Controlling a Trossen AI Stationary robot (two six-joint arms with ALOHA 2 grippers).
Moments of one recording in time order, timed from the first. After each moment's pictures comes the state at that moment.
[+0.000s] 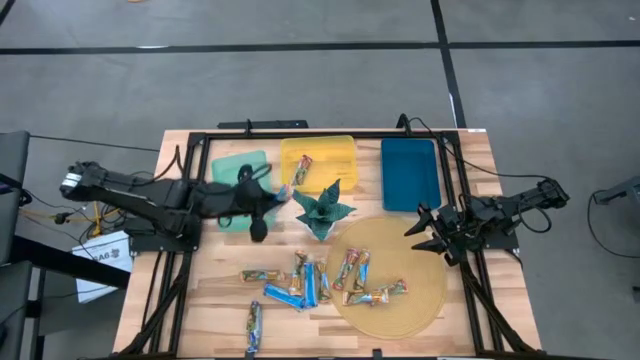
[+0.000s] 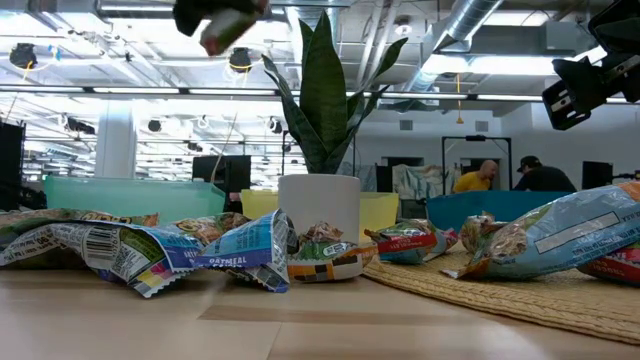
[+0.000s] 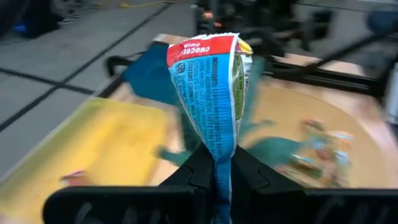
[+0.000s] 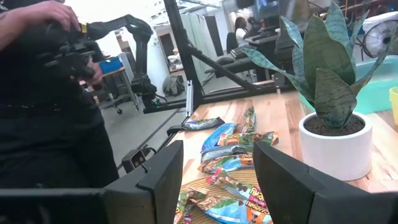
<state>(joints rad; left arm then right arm) -0.14 1.02 0.90 -0.27 -0.43 -0.22 0.34 0.01 0.02 -0.01 -0.02 0.24</state>
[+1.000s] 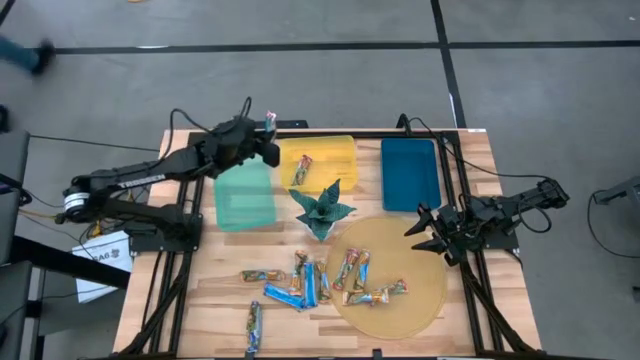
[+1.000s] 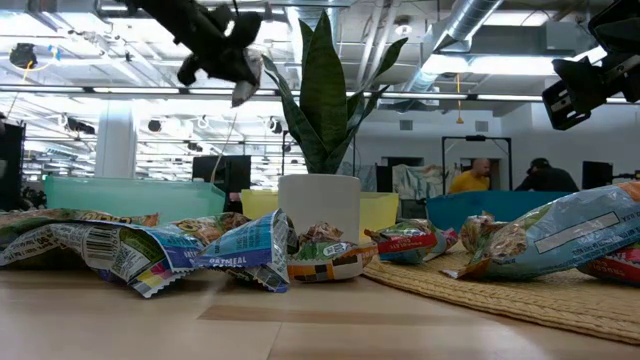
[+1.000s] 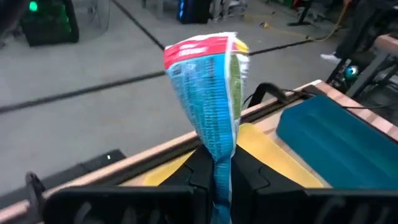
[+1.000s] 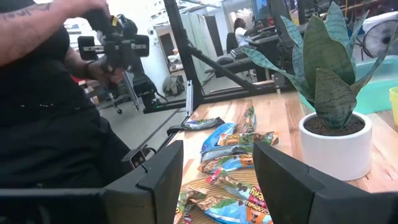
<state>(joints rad) 0.42 1.14 0.90 -0.15 -0.42 -0.40 0.34 0.01 0.02 -0.01 -0.02 0.24</state>
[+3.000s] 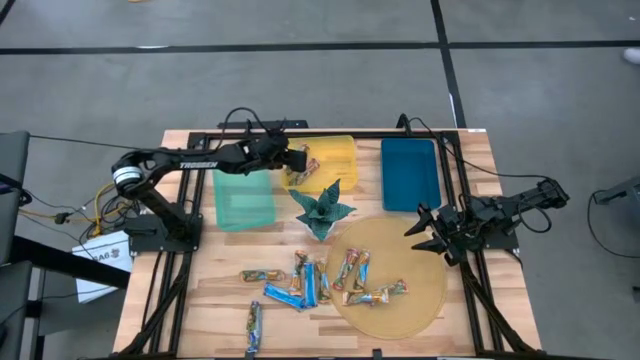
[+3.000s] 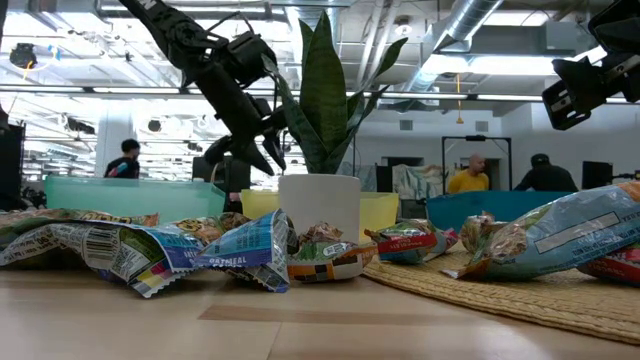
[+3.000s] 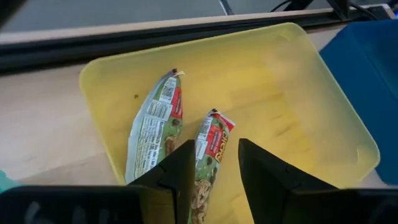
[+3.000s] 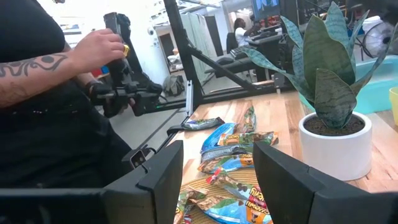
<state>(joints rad) 0.48 1.57 0.95 -0.11 -0.19 -0.69 0.34 0.01 0.02 -0.01 -0.02 0.24</state>
